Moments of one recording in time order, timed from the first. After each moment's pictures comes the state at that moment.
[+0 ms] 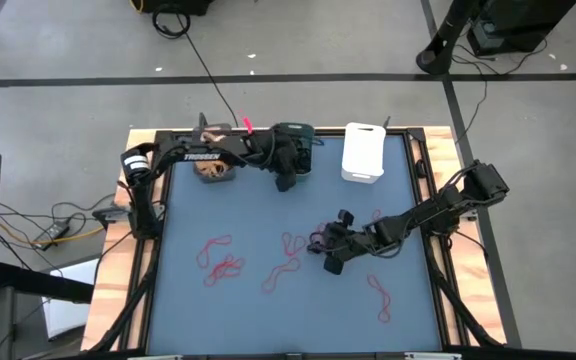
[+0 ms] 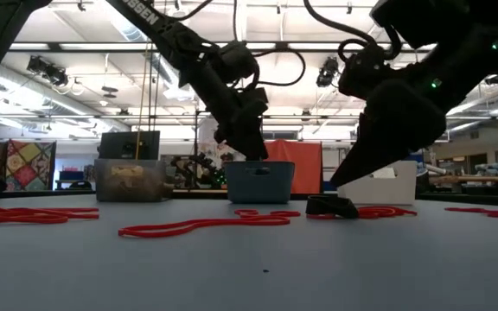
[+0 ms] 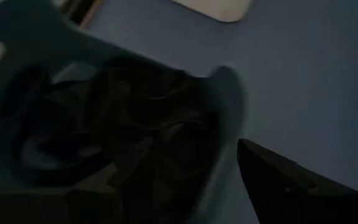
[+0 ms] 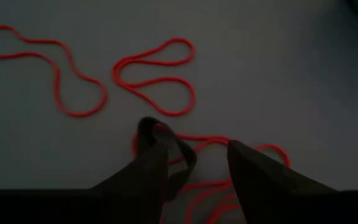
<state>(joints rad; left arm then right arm) 0.40 1.87 1.32 -0.28 0.03 0.05 0.32 1.62 0.67 0.07 0.45 0.48</state>
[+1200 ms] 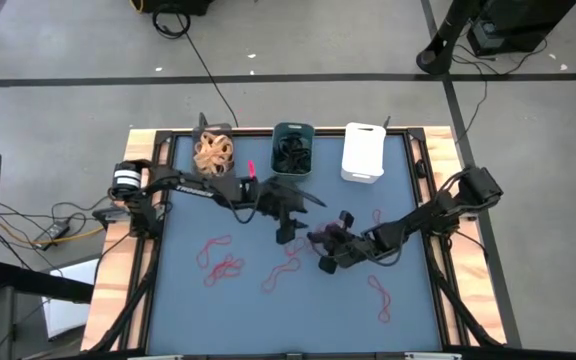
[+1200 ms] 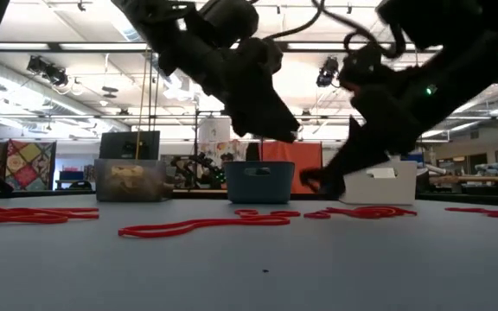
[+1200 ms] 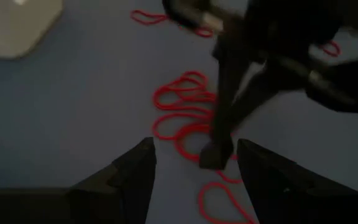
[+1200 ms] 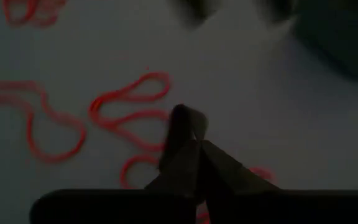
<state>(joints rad) 0.07 1.79 1.11 0.05 0.15 -0.07 0.36 1.68 0.67 0.18 0.65 0.54</state>
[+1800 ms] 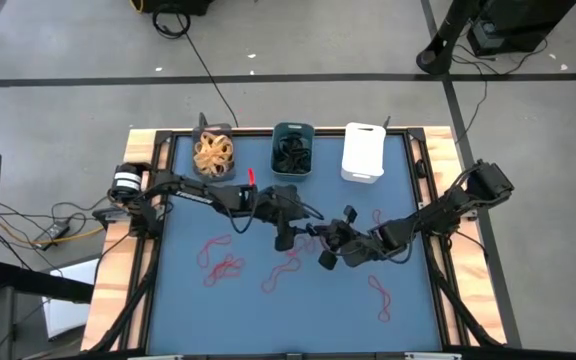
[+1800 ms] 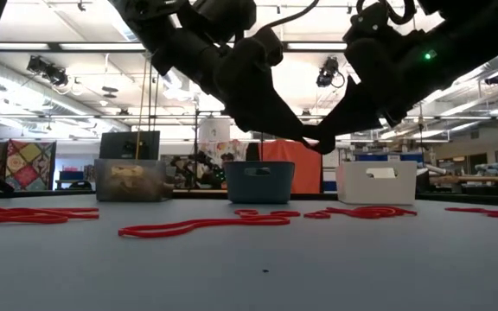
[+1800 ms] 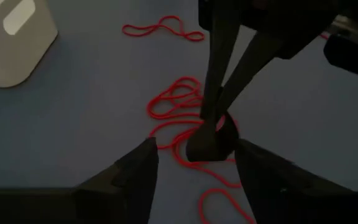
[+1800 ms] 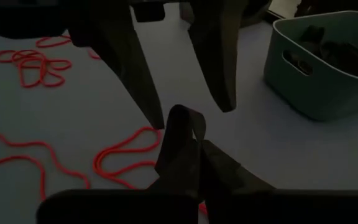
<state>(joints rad) 0.01 1.79 1.08 0.12 0.08 0.02 0.39 1.58 0.67 0.22 0.78 0.49</state>
